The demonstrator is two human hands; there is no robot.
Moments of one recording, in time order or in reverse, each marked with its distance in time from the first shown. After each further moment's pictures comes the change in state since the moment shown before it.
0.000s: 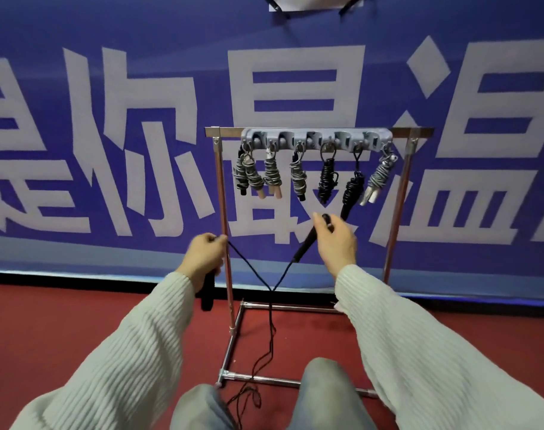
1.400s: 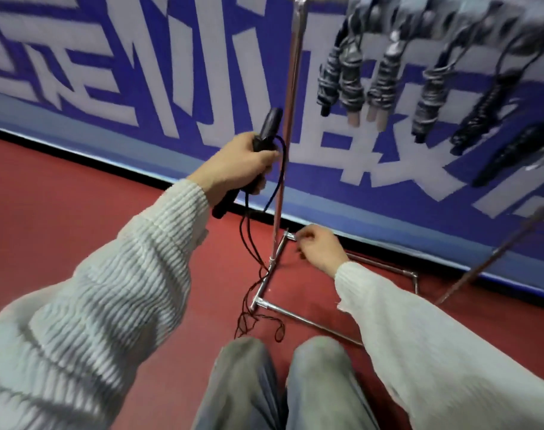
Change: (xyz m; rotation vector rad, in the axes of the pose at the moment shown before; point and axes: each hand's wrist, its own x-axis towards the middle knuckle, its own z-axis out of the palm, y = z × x) left_hand 0.117 -0.004 -0.044 0.137 -0.190 0.035; right_hand 0.012 0.109 0.214 -0.292 -0.818 0.179
